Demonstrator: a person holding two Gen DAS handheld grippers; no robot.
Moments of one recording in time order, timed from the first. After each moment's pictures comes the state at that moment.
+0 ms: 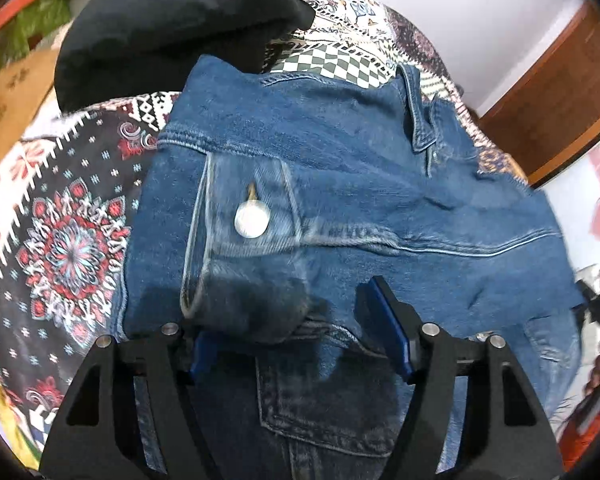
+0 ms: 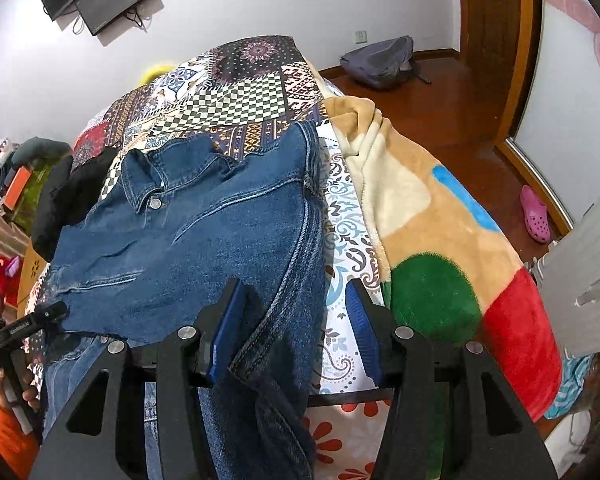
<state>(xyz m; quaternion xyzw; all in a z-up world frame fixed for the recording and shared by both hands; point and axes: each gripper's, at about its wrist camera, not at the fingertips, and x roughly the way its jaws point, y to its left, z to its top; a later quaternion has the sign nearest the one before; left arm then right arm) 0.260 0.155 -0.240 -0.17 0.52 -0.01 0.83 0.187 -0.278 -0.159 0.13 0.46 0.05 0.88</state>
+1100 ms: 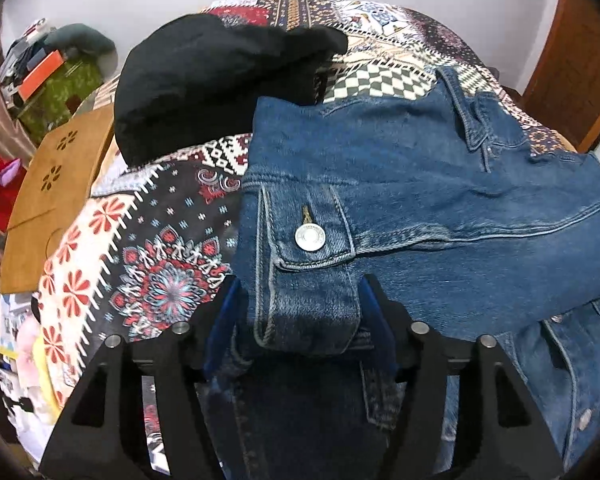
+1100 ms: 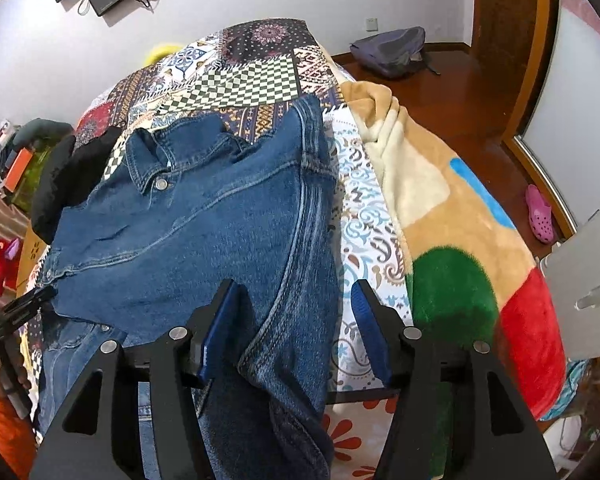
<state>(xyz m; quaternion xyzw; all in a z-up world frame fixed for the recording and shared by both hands) 0.252 0.169 -0.222 -0.03 0.50 0.07 0.86 0.192 -0.263 -0.160 0.11 0.48 0.07 0.87</state>
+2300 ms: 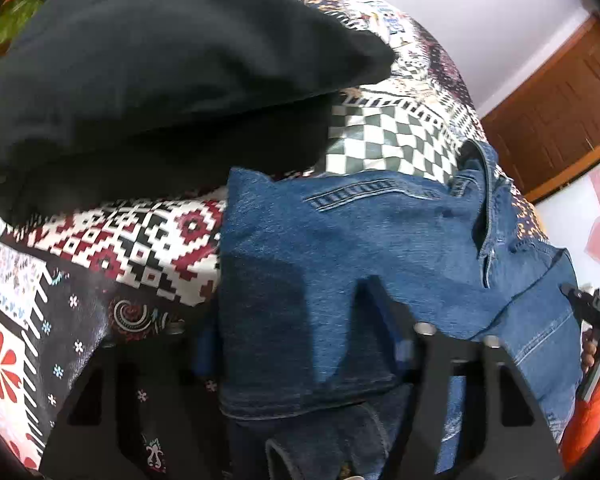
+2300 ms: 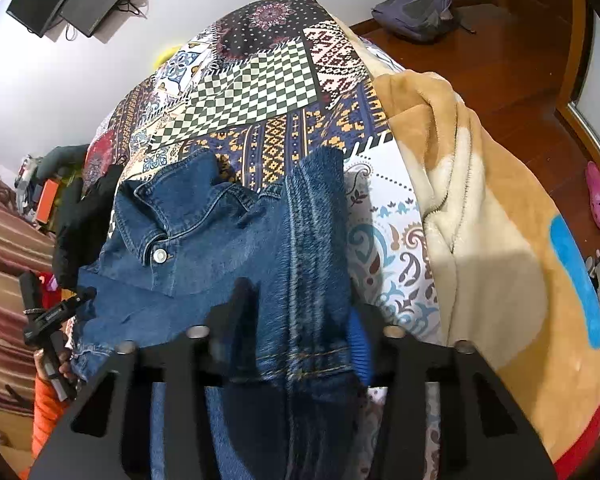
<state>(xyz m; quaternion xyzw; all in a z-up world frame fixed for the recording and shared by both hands) 0.389 0.230 -0.262 -0.17 0.53 -0.05 0.83 0.307 -0.276 -0.196 0.20 0.52 0.14 0.82</state>
